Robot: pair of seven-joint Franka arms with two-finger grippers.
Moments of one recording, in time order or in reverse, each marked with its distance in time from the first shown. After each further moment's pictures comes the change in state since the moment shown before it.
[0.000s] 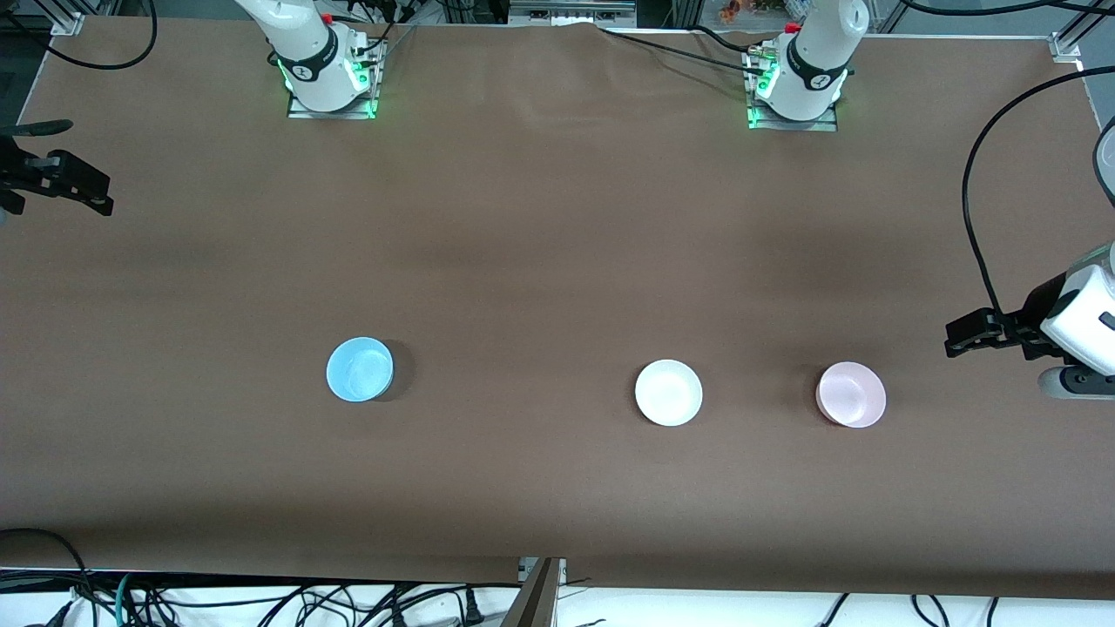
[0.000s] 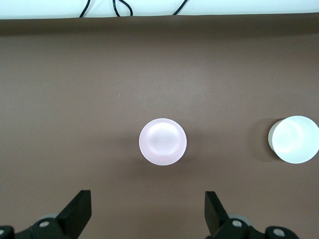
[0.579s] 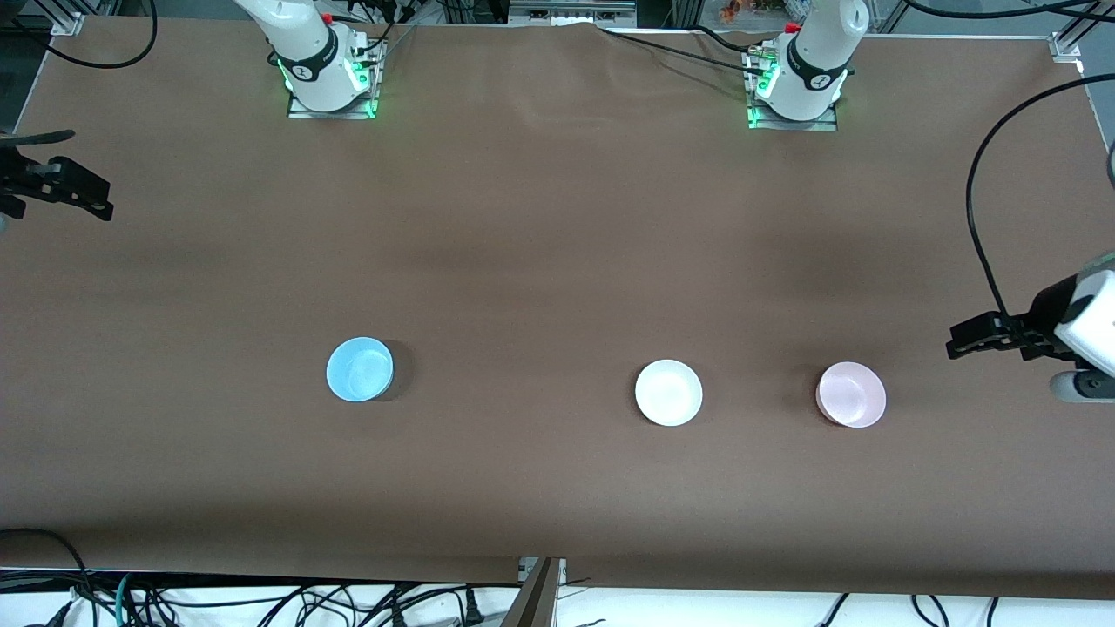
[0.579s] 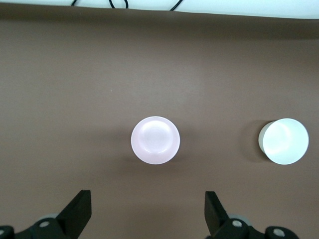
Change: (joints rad) left arm 0.055 0.022 0.007 -0.004 -0.107 0.008 0.025; right arm 0.067 0.001 -0.079 -0.023 0.000 0.019 -0.001
